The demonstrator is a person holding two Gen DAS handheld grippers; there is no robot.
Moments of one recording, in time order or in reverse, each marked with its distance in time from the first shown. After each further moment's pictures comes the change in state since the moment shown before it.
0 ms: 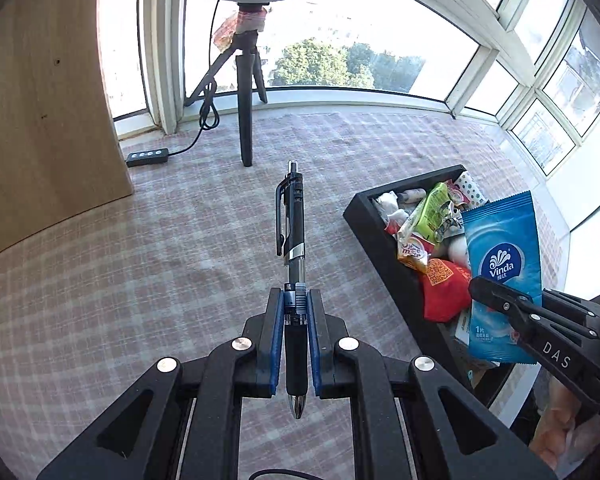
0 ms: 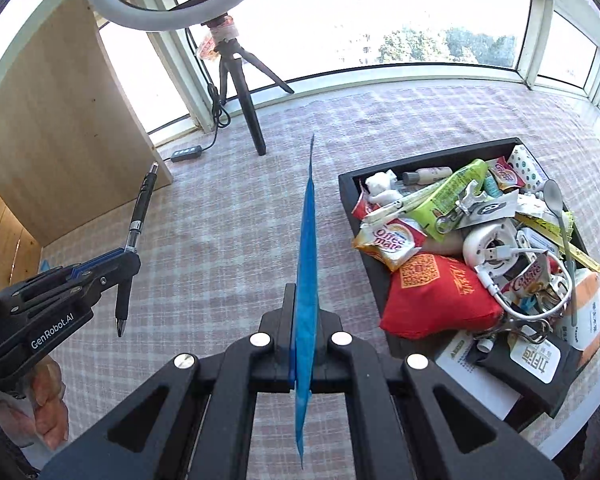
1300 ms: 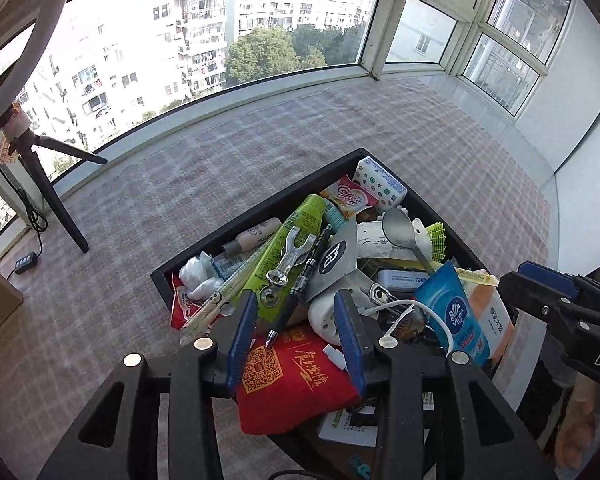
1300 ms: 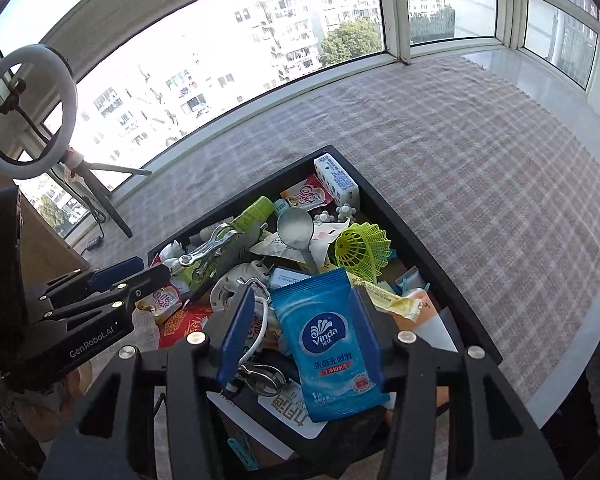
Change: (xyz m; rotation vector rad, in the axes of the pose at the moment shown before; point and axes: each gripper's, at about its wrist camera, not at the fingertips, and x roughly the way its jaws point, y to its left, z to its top) left arm 0.059 -0.174 0.063 0.205 0.034 -0.014; right arm -0.044 -0.189 0.022 0.231 -0.093 -0.057
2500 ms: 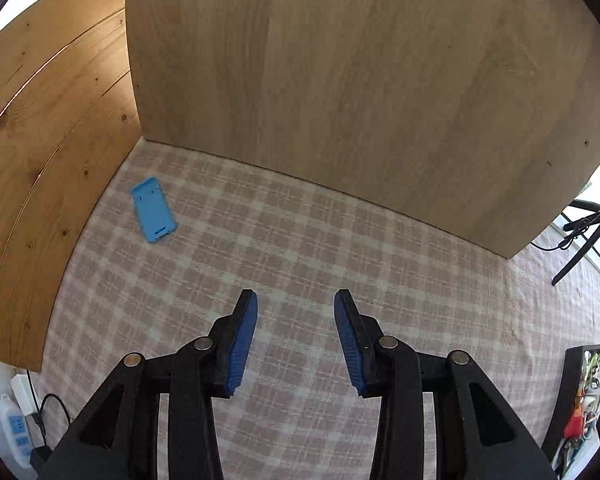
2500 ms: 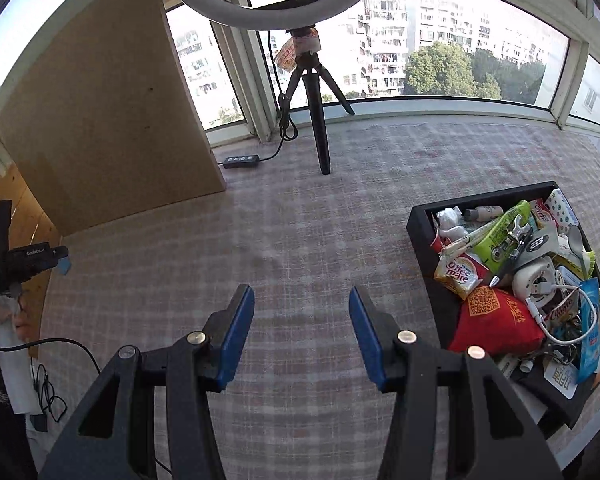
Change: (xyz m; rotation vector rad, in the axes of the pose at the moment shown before) left arm -0.162 0.545 -0.260 -0.887 -0.006 0.469; right arm 0.048 0.332 -0.099 -0.354 0.049 0.125
